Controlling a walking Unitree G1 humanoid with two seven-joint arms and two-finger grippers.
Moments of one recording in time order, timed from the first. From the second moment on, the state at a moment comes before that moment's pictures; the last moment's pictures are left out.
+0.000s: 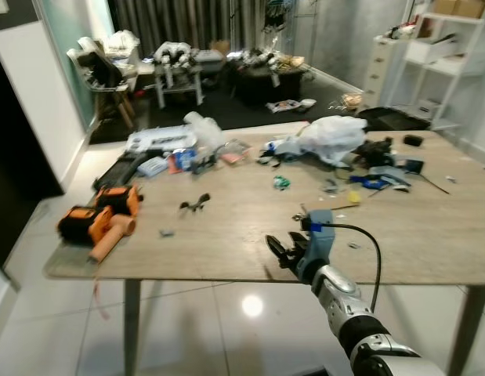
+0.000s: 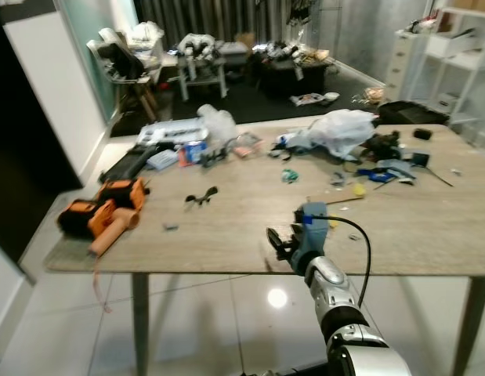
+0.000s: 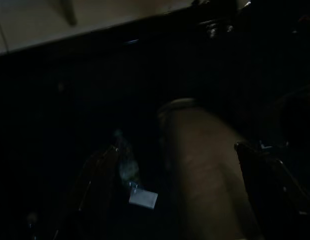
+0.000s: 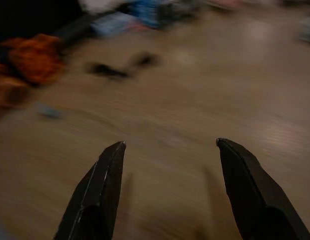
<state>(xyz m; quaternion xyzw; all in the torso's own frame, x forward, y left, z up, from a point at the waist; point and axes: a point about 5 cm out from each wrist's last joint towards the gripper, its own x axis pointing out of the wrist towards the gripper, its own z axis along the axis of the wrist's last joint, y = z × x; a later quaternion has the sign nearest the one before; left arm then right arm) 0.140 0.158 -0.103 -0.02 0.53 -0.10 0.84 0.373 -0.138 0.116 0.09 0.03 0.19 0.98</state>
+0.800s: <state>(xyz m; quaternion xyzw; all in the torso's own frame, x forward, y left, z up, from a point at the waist) 0.137 0.160 -0.104 -0.02 0.53 -0.09 0.84 0.372 -0.113 0.124 0.09 0.00 0.25 0.96</state>
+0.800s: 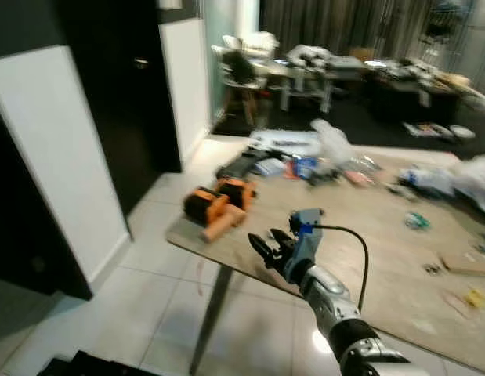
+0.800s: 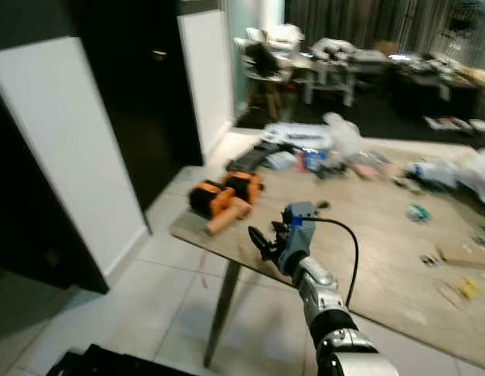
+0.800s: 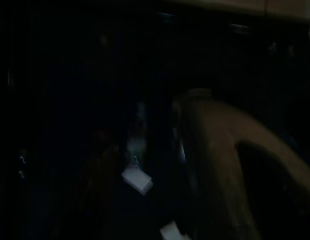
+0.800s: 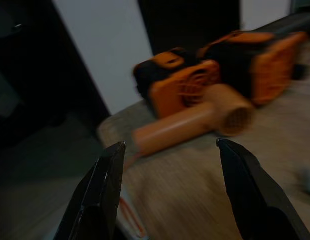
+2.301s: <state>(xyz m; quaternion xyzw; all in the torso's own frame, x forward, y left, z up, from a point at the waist) 0.146 0.160 -0.100 0.00 0.50 -0.11 0.86 0.390 -0.156 0.156 -0.03 -0.03 0.11 0.99</state>
